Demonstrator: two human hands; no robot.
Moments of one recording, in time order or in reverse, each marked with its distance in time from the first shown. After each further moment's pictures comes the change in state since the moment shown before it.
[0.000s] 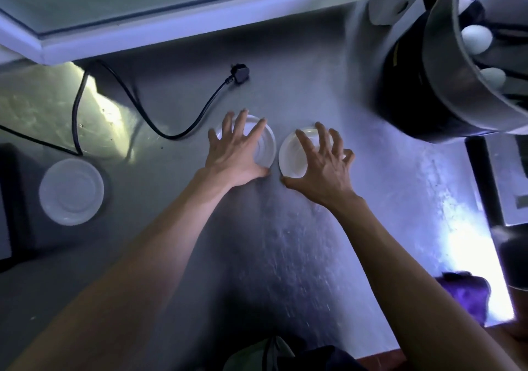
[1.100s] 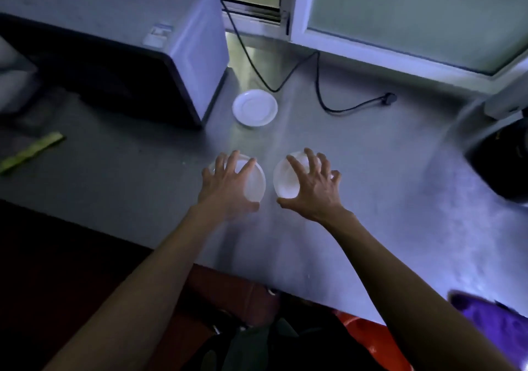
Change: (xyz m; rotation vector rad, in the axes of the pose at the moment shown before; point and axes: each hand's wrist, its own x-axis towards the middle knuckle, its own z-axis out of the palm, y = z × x) left_hand -0.412 -0.136 0.074 -0.160 0.225 -0.493; right_hand -0.225 -0.242 0.034 -0.169 -0.001 -0.593
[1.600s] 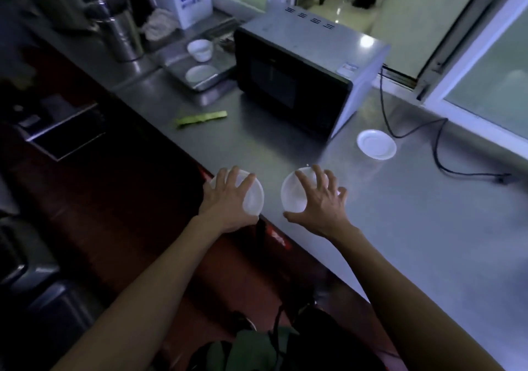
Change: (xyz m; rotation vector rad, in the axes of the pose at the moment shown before) left_hand -0.241 -0.215 0.006 -0.089 0.162 -0.366; right_hand -0.071 -0.267 0.016 -0.075 0.043 -0.397
